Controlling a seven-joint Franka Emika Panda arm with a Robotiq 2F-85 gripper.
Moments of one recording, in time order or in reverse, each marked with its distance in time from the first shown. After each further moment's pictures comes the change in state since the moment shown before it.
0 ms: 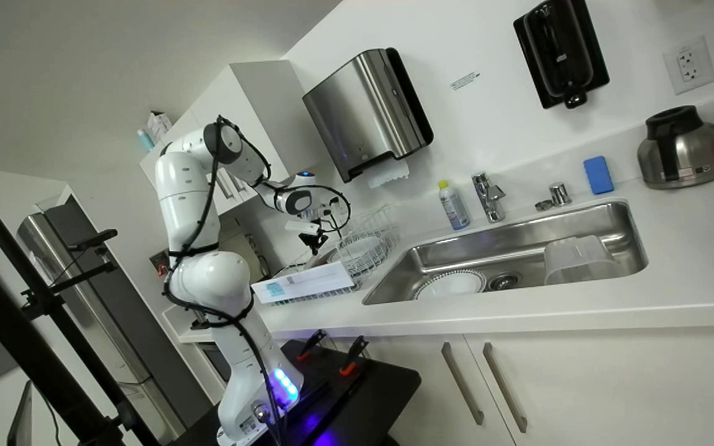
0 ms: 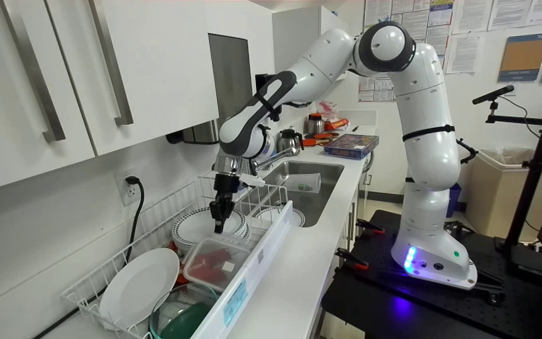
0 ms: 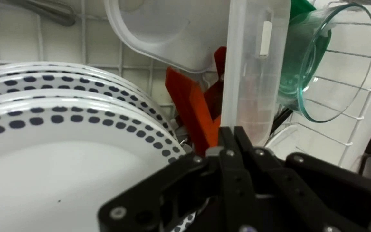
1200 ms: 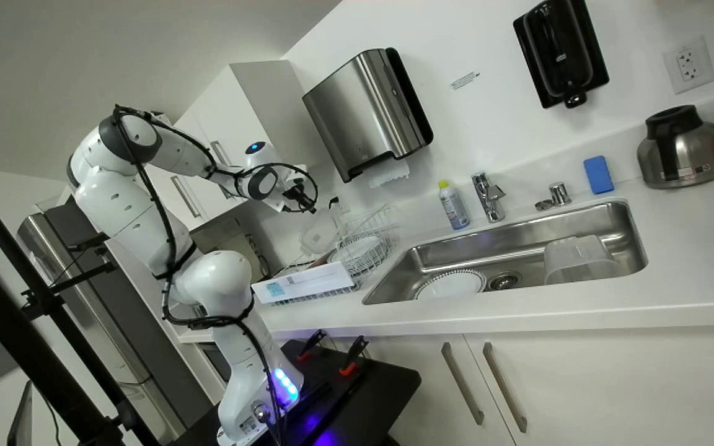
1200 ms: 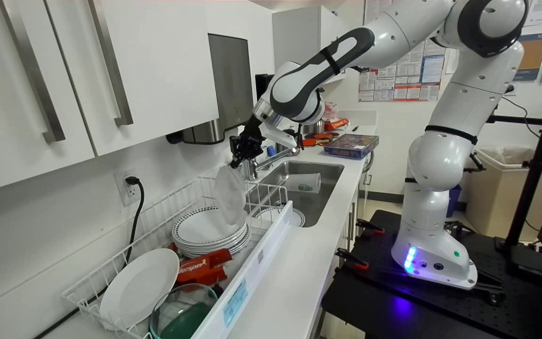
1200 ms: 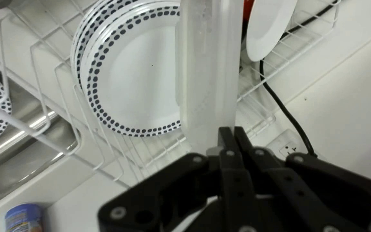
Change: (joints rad) arm 0.058 -0.599 -0.111 -0.399 0.025 0.346 0.544
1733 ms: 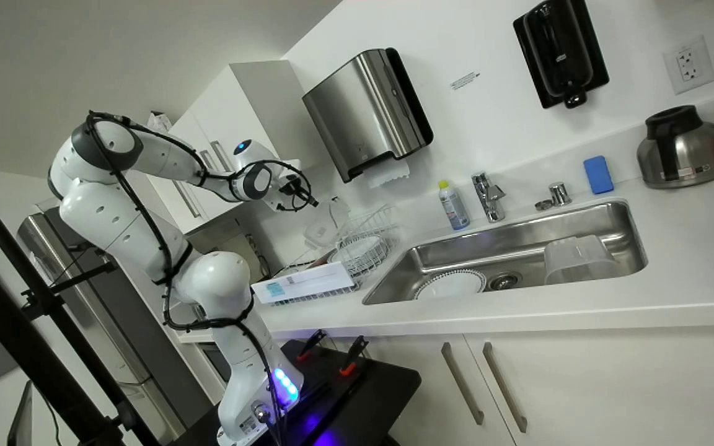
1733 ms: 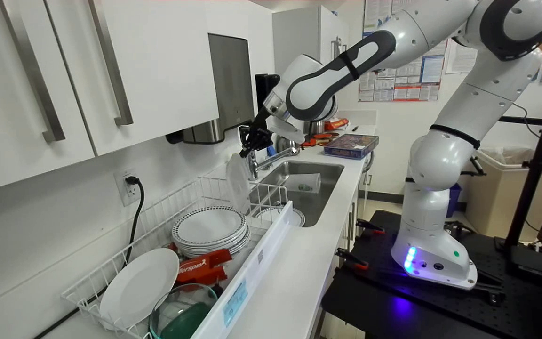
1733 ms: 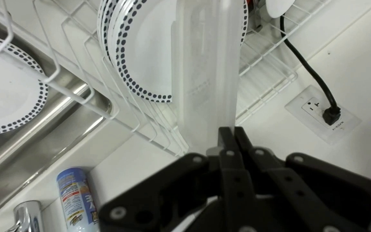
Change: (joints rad) arm -0.058 -0.122 0.018 -0.094 -0.179 0.061 0.247
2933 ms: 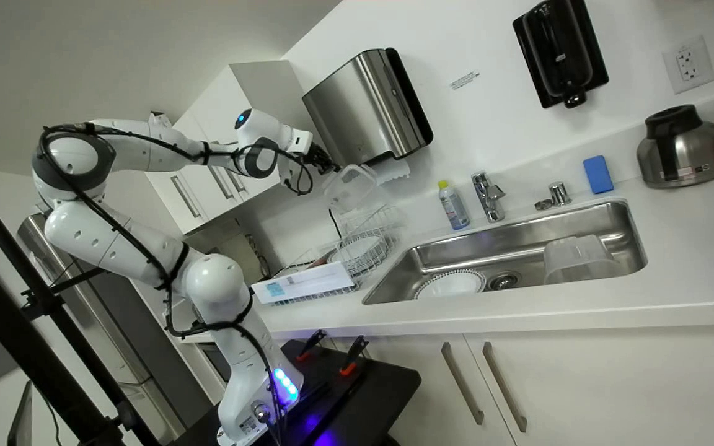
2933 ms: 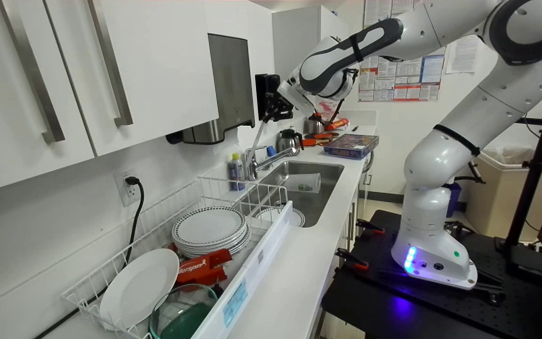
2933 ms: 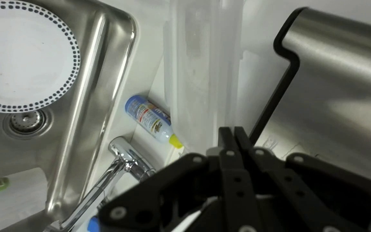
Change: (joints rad) arm -0.193 -0.144 -0.148 -0.002 0.030 -0.018 0.202
